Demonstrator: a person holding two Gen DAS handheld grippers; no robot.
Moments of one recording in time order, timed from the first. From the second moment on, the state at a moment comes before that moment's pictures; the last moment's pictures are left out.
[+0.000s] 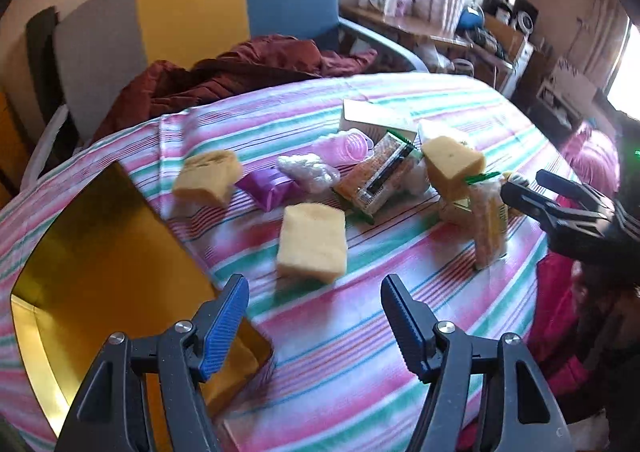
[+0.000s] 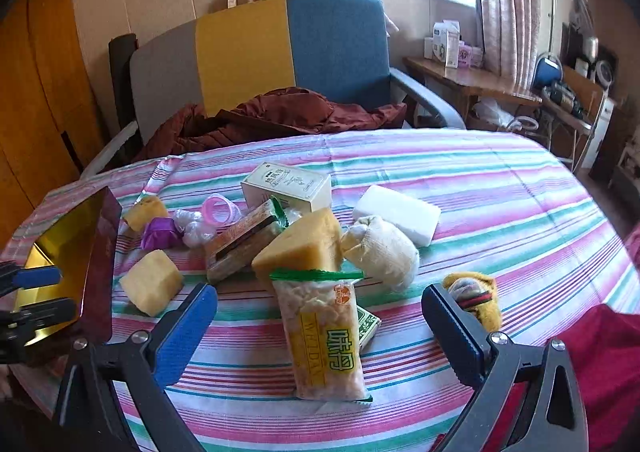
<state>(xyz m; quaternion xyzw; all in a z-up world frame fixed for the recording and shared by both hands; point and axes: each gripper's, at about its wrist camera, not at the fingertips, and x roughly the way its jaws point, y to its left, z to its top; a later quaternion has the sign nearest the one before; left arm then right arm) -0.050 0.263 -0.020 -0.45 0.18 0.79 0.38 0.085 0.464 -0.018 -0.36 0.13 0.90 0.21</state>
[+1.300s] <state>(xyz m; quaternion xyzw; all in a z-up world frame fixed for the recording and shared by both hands) -0.056 0.269 -0.036 -0.46 0.11 0.80 0.37 0.068 0.444 -0.043 -0.43 0.08 0.88 0.19</state>
